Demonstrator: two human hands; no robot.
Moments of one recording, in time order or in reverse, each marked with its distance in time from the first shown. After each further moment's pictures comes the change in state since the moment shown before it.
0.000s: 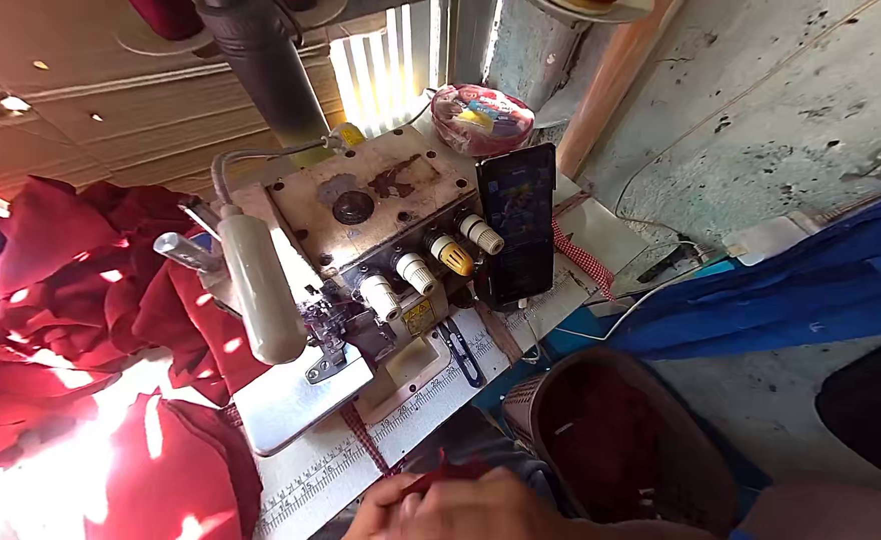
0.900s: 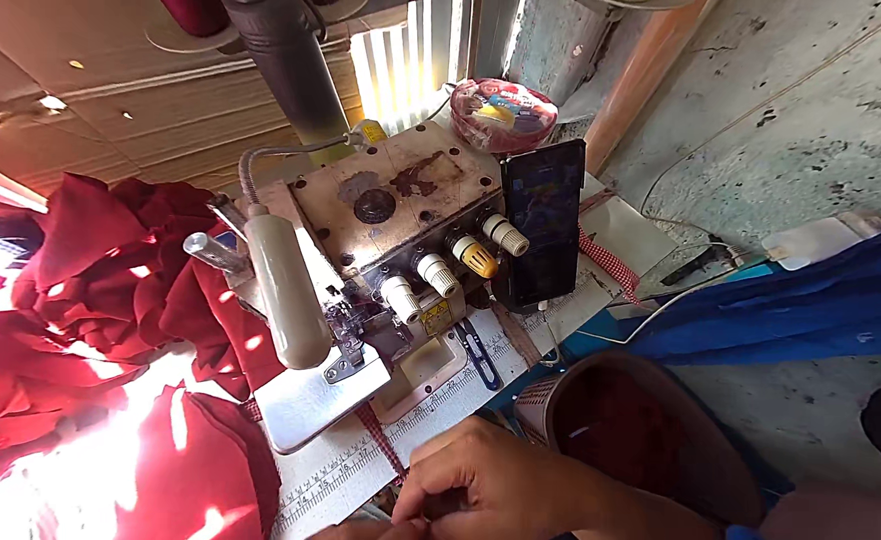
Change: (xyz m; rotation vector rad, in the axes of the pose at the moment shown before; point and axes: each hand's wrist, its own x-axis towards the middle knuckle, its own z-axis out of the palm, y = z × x) left_hand 0.045 0.092 -0.052 0.874 -0.479 0.385; right_hand 0.041 0.046 -0.016 0.204 -0.261 0.002
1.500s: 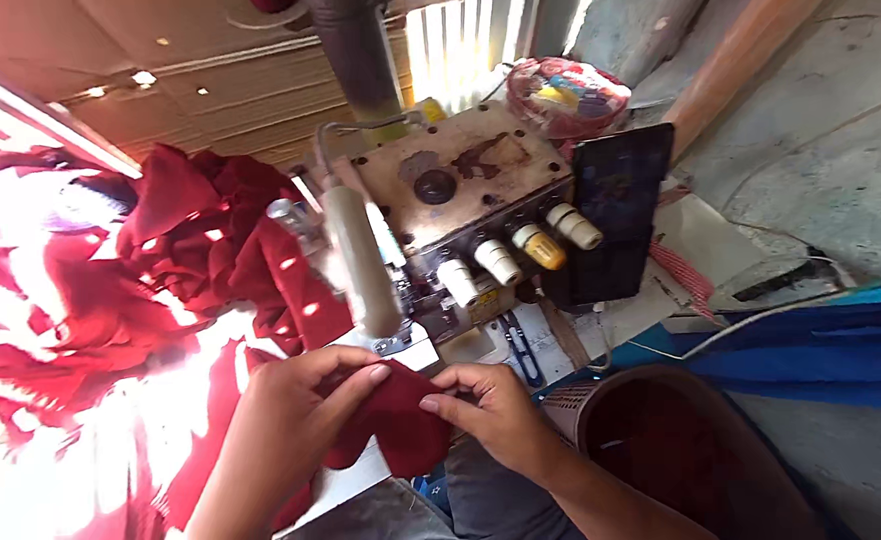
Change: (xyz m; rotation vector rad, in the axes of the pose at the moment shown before) left_hand 0.038 -0.079 -0.025 -0.058 0.162 -0.332; right_hand 0.022 0.043 0.017 0.112 0.487 0.197
